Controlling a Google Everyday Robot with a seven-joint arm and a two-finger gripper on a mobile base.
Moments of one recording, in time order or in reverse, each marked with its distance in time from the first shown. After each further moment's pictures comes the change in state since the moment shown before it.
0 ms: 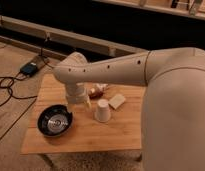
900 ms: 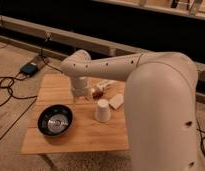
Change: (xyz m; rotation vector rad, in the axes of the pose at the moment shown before) arm -0.072 -0.020 0.036 0.017 0.001 -0.232
